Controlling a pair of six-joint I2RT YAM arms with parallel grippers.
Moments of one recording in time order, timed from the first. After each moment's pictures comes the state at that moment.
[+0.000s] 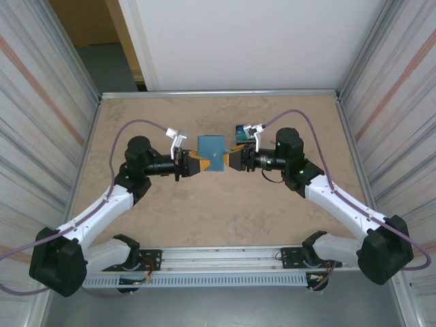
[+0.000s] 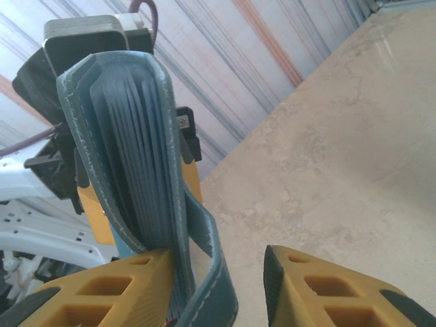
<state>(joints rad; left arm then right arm) -0.45 1.10 0.69 0.36 1.02 -0.54 0.57 1.16 0.82 0.16 -0.77 0.56</state>
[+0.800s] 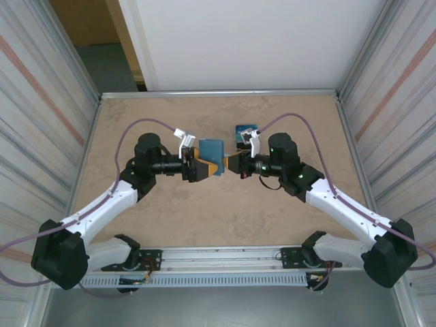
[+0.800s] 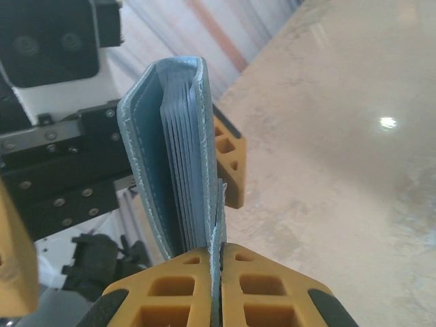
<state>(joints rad) -0.50 1.16 0.74 0.22 0.93 -0.48 0.67 1.11 0.85 -0.07 -0.48 0.51</state>
